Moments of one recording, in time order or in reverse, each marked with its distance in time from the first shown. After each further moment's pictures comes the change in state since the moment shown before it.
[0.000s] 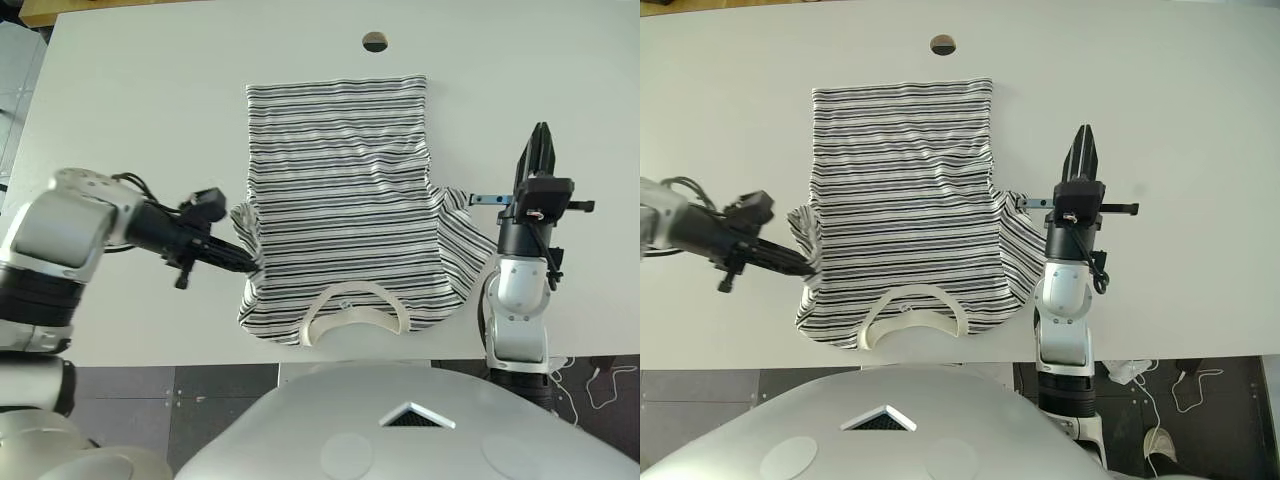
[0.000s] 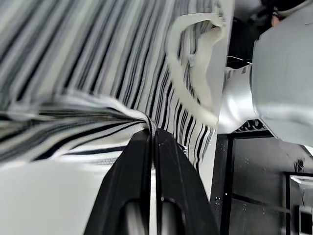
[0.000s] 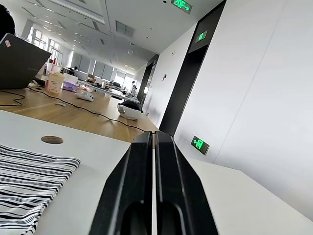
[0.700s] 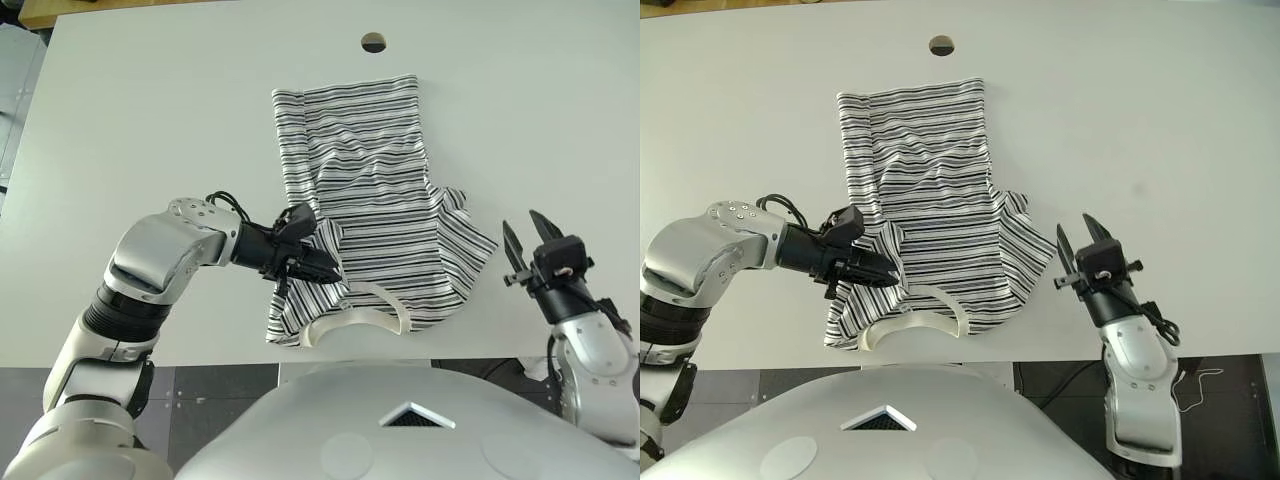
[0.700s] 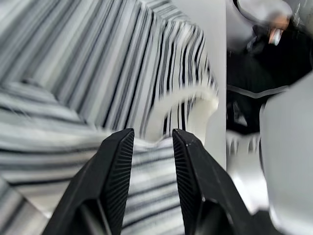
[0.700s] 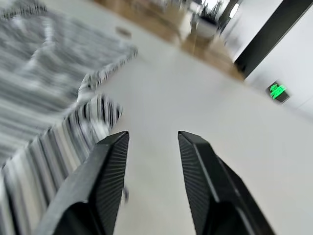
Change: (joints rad) left arm 0.050 -0.289 0.101 -0.231 -0.175 0.196 0.428; right arm 0.445 -0.345 -0.200 -0.307 0.305 0.394 0.553
